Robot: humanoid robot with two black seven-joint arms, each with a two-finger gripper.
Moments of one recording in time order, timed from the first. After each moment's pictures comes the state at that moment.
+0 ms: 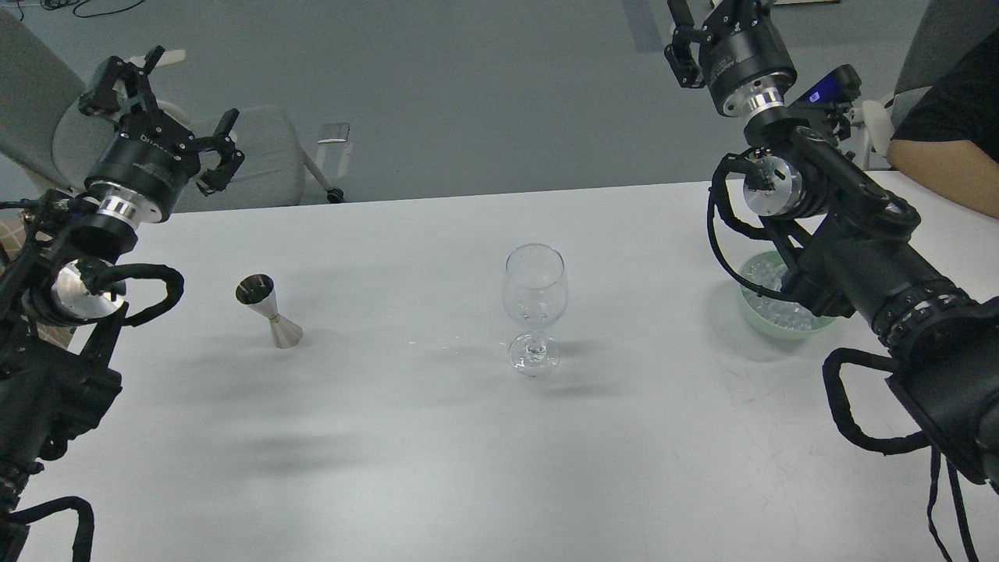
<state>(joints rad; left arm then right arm) -0.60 0.42 -1.29 -0.88 0.33 -0.36 -0.10 1.03 -0.02 1.01 0.42 -0.53 0.21 0.49</state>
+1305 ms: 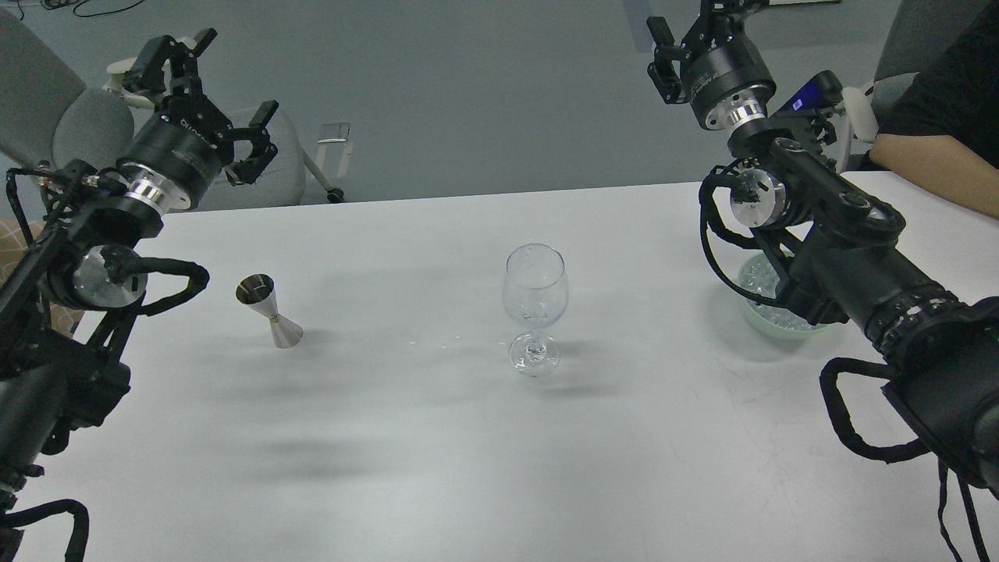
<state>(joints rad) -0.60 0.44 -1.24 -1.06 0.37 -0.26 -0.02 1.03 -0.02 0.92 0.43 -0.54 0.18 0.49</state>
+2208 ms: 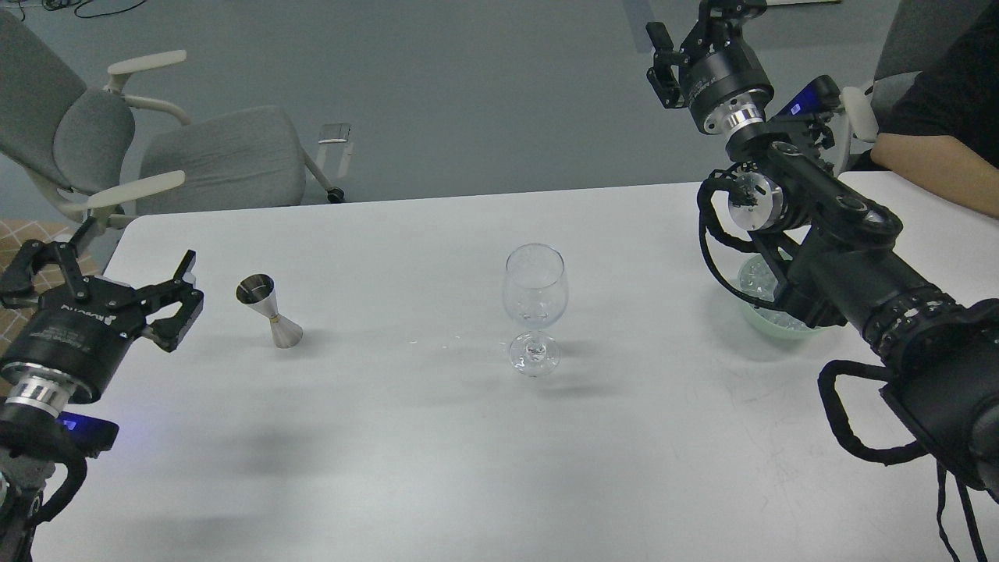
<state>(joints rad) 0.27 0.32 -1.78 -1.76 -0.16 0.04 0.21 1.02 -0.01 0.92 0.43 -0.53 0.18 0.49</state>
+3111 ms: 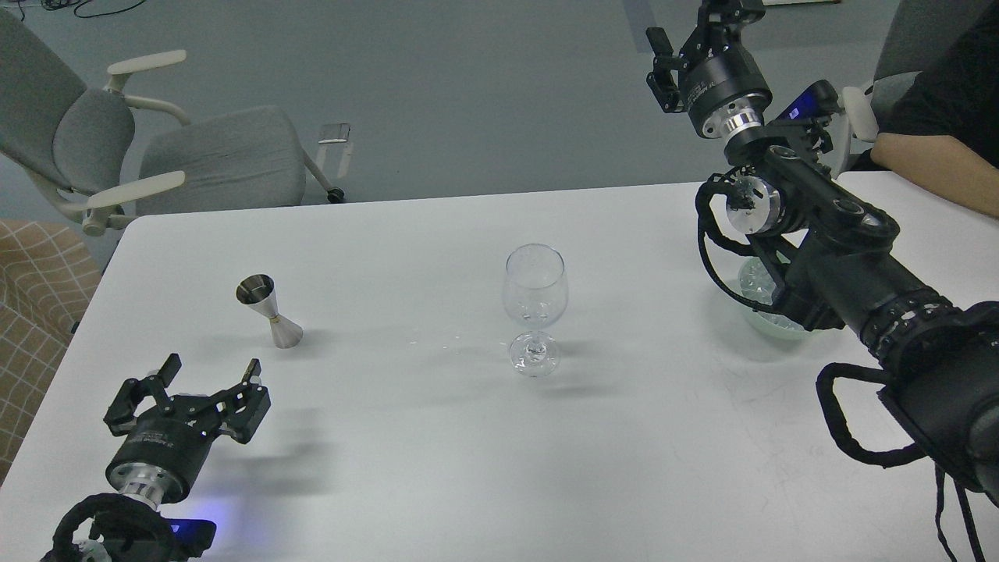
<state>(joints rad) 0.31 0.03 -1.75 -1.58 -0.16 0.04 0.24 1.01 -0.01 0.92 0.42 -0.53 0.17 0.49</state>
